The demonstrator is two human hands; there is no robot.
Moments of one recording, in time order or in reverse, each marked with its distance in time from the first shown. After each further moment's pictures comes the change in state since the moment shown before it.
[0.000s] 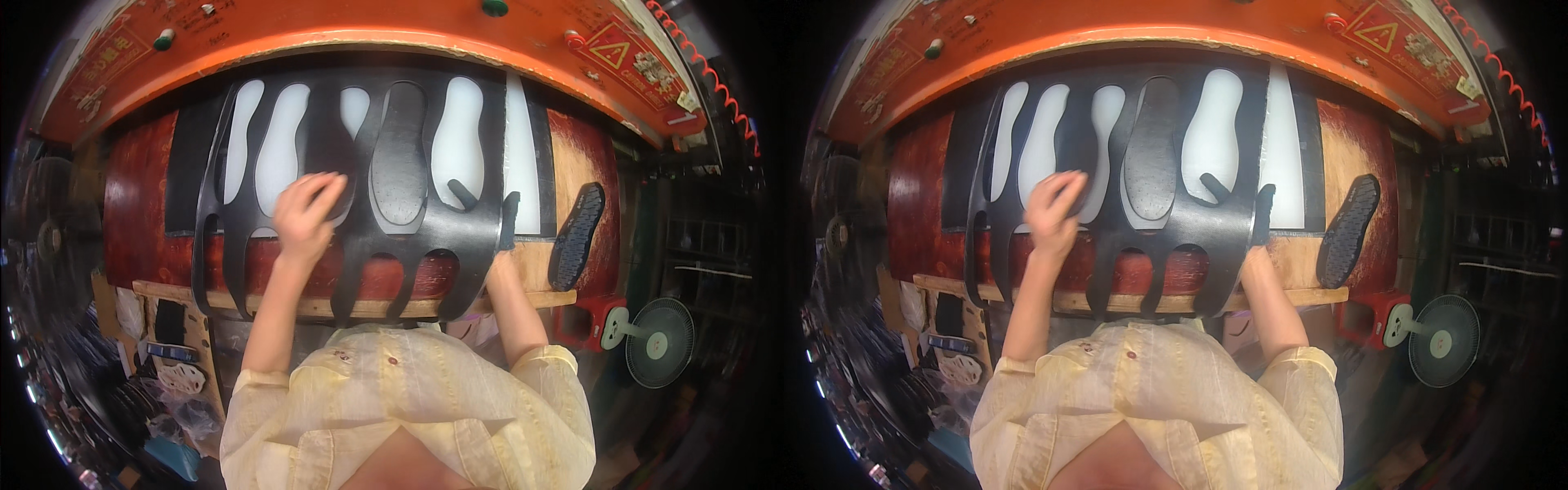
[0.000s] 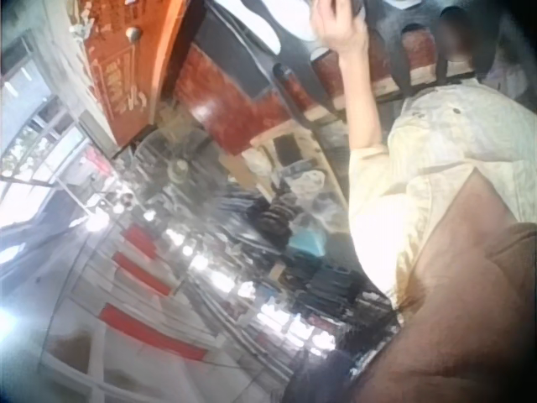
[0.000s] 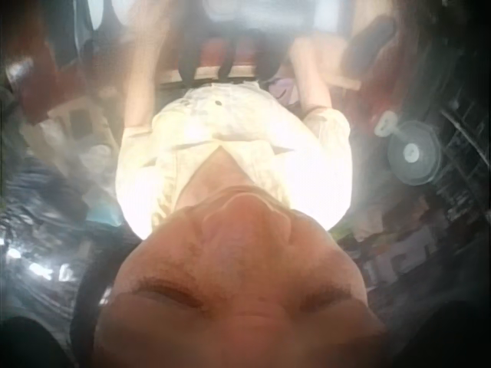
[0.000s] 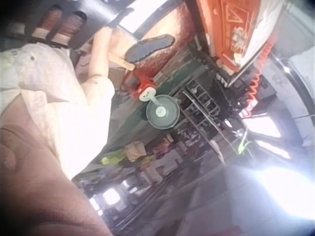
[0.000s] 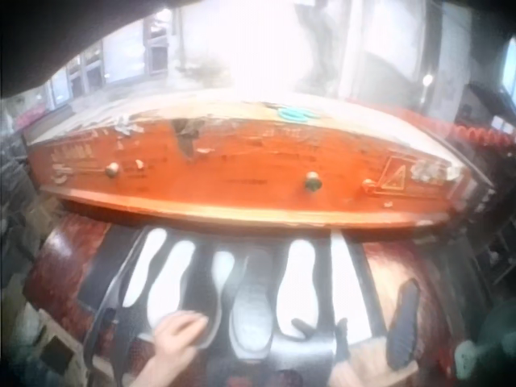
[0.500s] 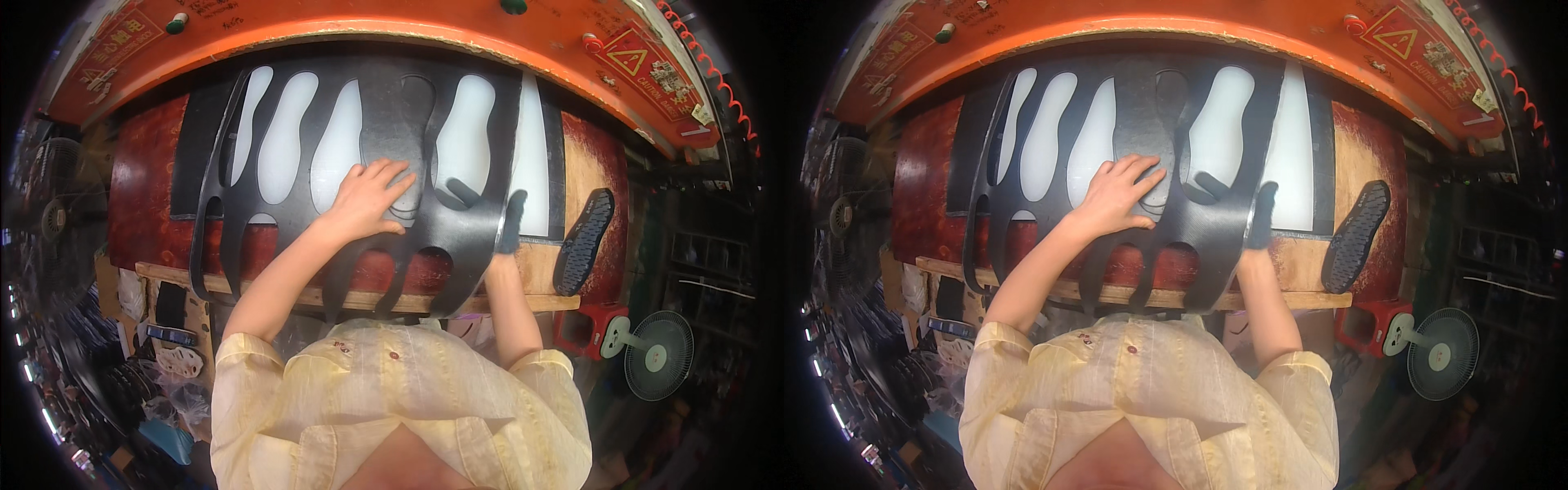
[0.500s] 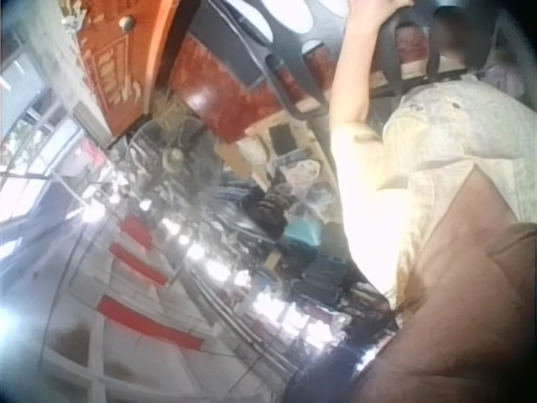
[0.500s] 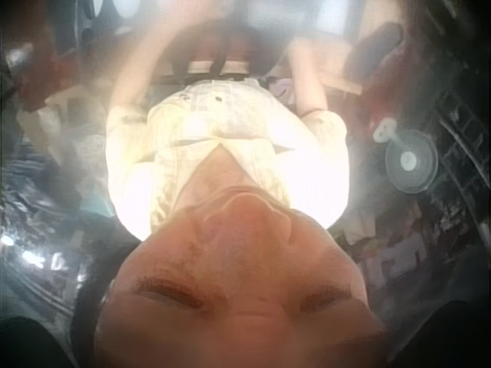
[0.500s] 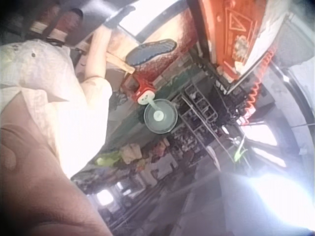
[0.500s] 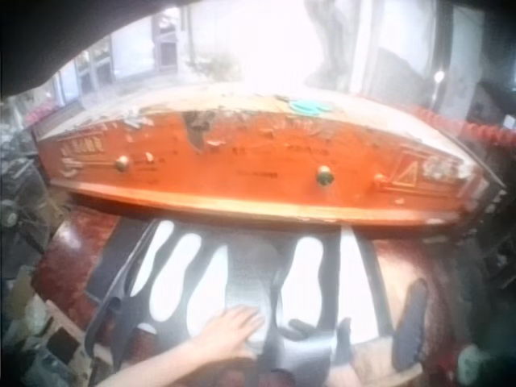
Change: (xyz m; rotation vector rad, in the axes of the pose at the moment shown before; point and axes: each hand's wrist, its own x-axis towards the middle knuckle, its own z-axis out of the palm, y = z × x) left_hand 0.016 0.017 0.050 0.001 -0.646 0.180; right_hand -0.001 0.016 0.001 0.013 -0.054 0.108
